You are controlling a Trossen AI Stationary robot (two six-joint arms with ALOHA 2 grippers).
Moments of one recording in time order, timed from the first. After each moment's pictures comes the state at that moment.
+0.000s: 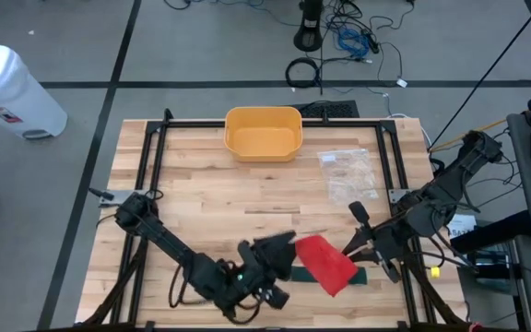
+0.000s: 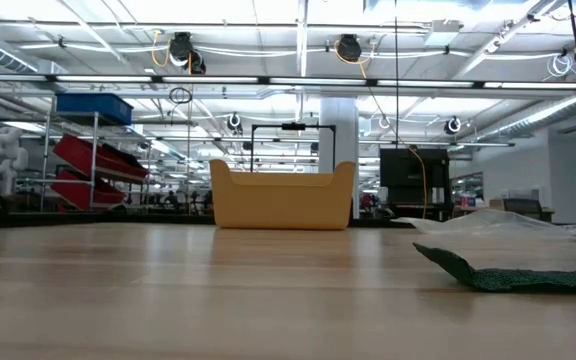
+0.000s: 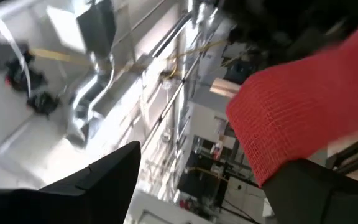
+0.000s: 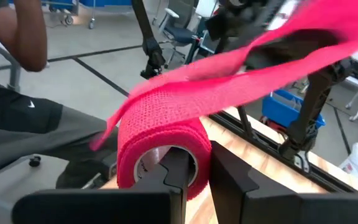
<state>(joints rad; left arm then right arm) -0.62 2.09 1.83 1.19 -1.09 2.10 0.72 1.01 1.01 -0.22 0.26 -0.22</state>
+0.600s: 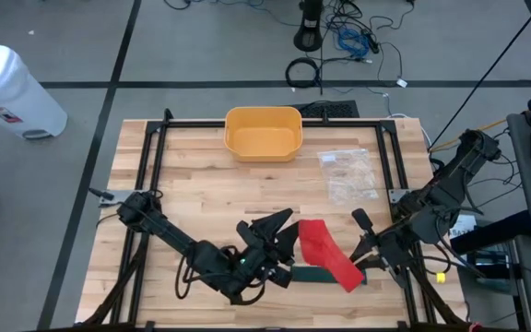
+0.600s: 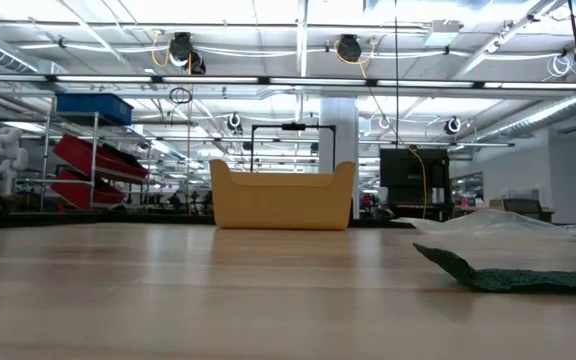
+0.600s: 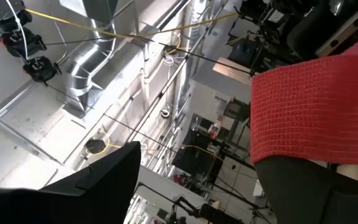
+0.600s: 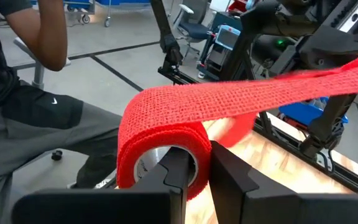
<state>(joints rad) -0.58 2.09 1.83 1.27 -1.14 2.11 0.79 1.01 1.01 -0.26 0.26 -0.18</state>
